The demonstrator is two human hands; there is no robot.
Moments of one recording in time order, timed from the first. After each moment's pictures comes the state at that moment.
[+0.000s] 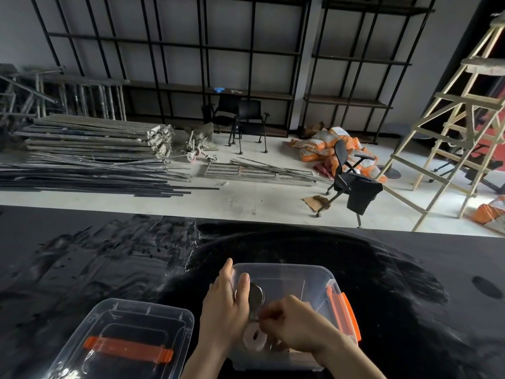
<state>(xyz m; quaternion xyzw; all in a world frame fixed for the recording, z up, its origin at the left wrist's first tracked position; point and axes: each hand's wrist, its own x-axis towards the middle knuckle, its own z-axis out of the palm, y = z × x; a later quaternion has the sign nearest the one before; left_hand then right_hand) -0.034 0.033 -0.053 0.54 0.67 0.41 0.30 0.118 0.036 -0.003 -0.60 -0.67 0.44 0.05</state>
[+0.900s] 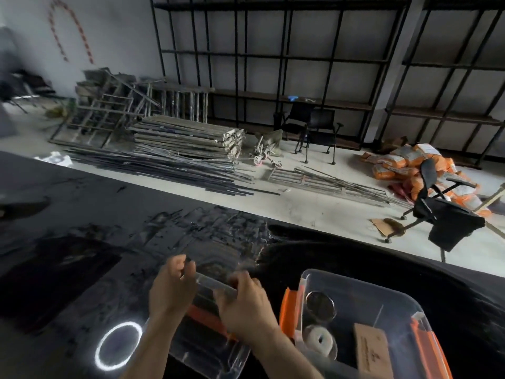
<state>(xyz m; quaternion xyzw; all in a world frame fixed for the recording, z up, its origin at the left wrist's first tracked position) -0.231 -0.016 -0.053 0.32 0.85 0.40 0.13 -0.069 0.001 -0.001 -0.52 -0.74 0.42 0.13</state>
